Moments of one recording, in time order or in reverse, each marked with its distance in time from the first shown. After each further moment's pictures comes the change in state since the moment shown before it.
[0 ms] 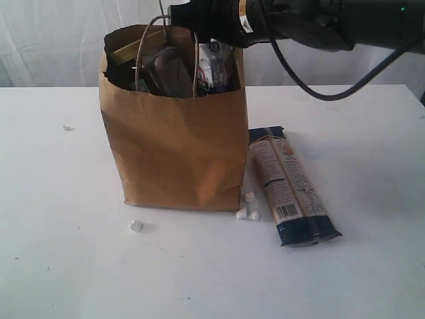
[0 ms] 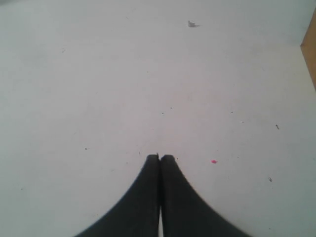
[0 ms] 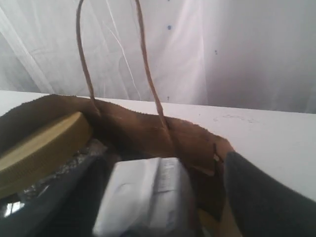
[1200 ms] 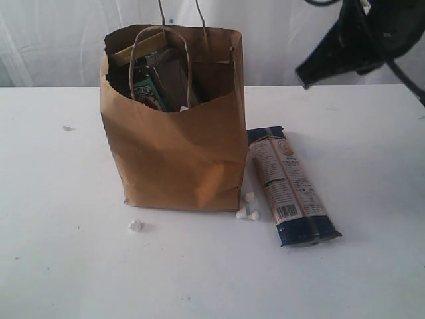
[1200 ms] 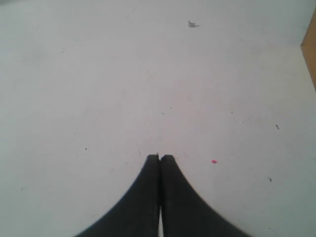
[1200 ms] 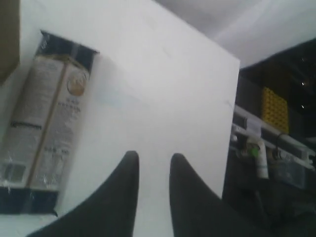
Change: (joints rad) left arm 0.000 0.000 0.000 0.000 0.000 0.000; right arm 0.002 -0.230 0.029 0.147 0.801 -0.724
